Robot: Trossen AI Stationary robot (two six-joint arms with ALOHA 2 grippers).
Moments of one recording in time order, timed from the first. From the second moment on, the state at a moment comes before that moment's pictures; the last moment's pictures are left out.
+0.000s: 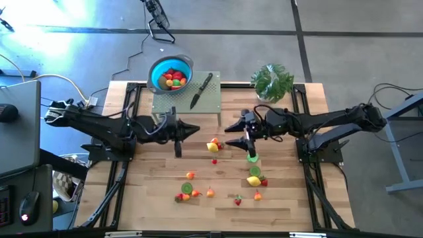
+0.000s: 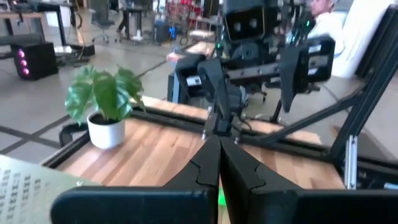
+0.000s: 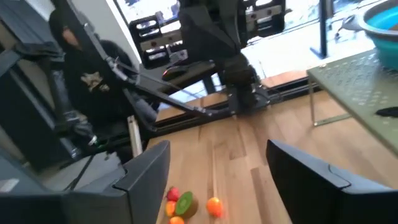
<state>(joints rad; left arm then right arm) -0.19 1.06 0.84 0.21 -0.41 -0.16 0.06 1.21 0.91 0.15 -0.05 0.37</state>
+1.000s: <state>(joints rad) -0.19 0.84 0.84 -0.29 -0.34 -0.32 0.18 1.21 0.91 0.32 0.24 0.41</state>
